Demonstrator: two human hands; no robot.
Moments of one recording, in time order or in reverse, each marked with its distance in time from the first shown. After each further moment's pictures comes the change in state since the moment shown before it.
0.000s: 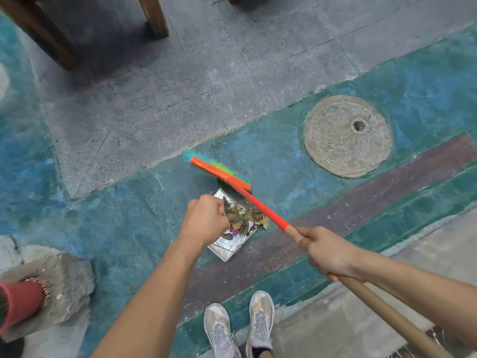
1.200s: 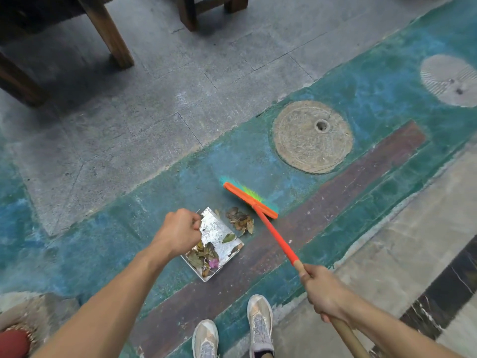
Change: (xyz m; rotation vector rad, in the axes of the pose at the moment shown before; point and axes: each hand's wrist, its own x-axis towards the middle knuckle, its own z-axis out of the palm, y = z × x) left_hand -0.003 -0.011 -0.011 0.106 -0.192 0.164; right_hand -0.062 0.073 0.054 0.145 0.234 0.181
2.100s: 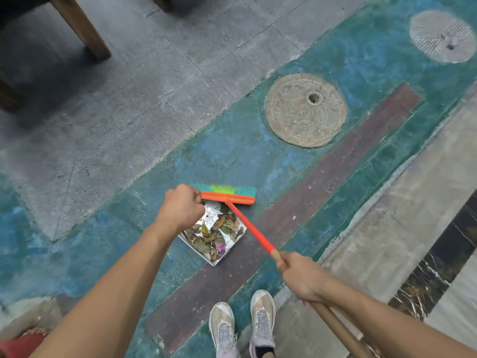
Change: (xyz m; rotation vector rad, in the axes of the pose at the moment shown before) left_hand 0.013 -0.006 0.004 0.077 0.063 -0.008; right_hand 0.009 -0.002 0.072 -0.176 -0.089 -0.093
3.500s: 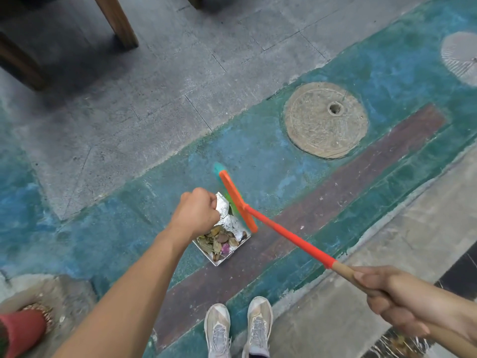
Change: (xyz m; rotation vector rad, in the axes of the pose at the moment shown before) left_hand -0.017 -0.003 0.001 -0.081 -0.020 -0.013; right_hand -0.053 0.051 -0.095 0.805 -0.264 0.349
